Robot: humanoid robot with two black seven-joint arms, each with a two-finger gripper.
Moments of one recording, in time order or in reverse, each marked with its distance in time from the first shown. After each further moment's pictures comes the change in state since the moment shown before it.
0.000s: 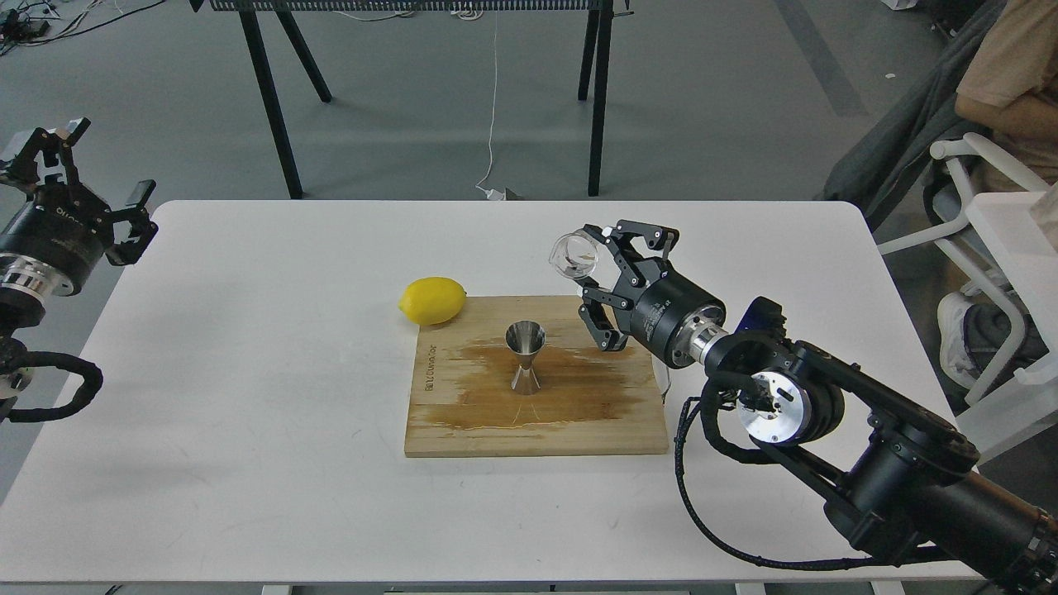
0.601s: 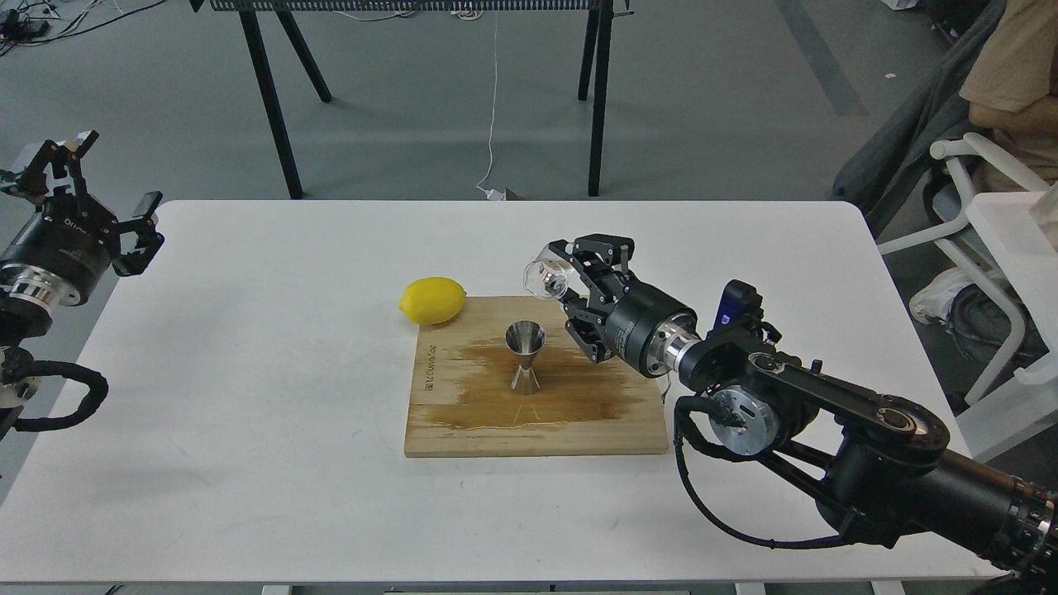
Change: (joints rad) left arm 0.019 -0.009 0.000 0.000 0.002 0.000 0.000; right arm 0.089 -0.001 -0.151 -0.048 -0.170 -0.025 0.001
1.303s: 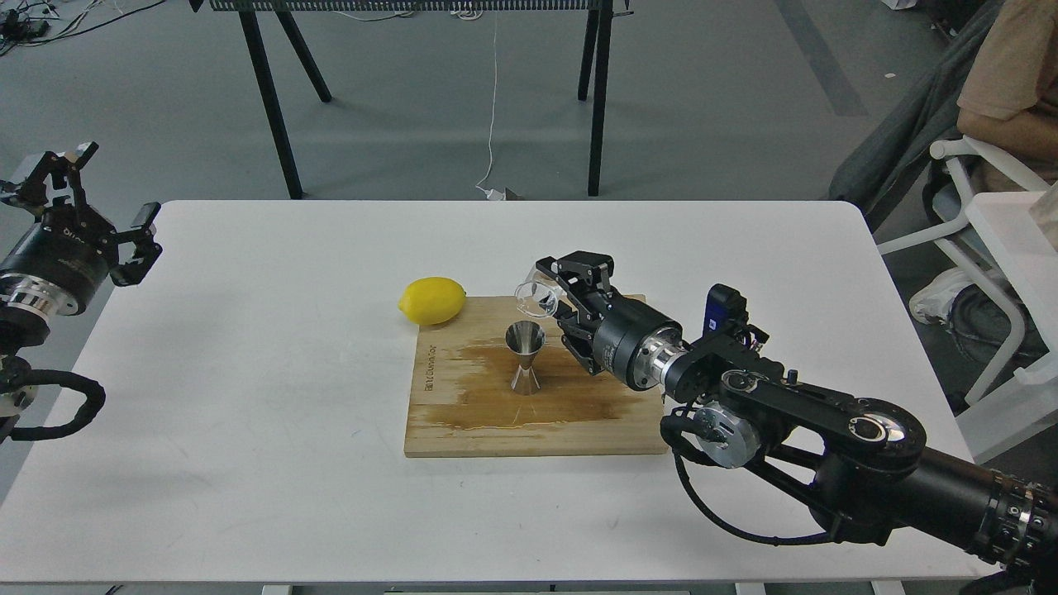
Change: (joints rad) left arm 0.015 0.004 0.003 0.002 0.002 0.000 0.000; right arm 0.061 0.029 -0.120 -0.053 -0.076 -0.014 0.005
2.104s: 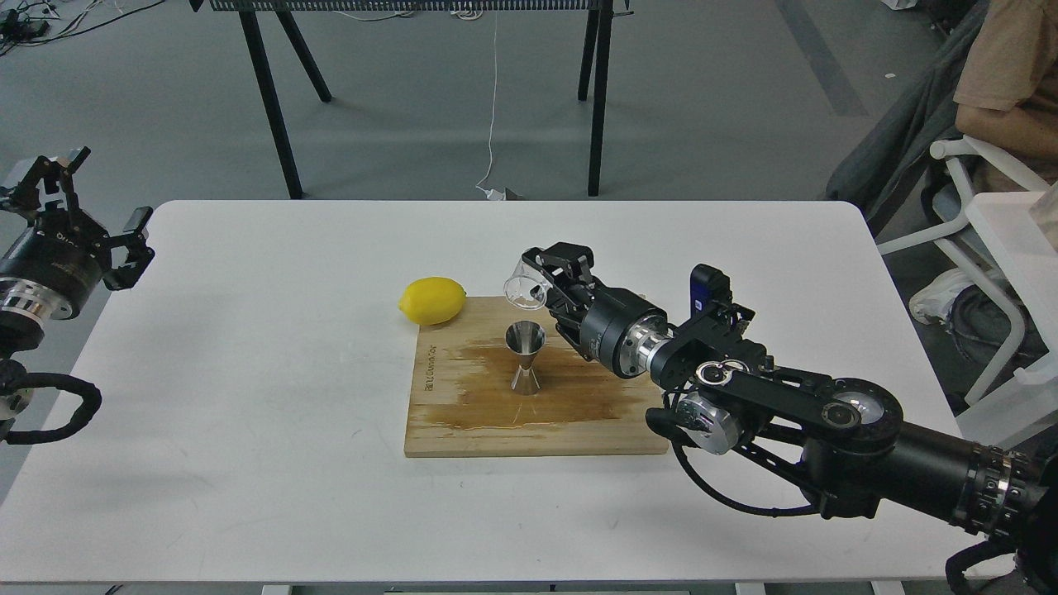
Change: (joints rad) left arm 0.003 -0.005 -0.001 0.028 -0.002 0.000 0.000; right arm 0.083 0.022 -0.077 -0.057 -0.065 -0.016 0.001
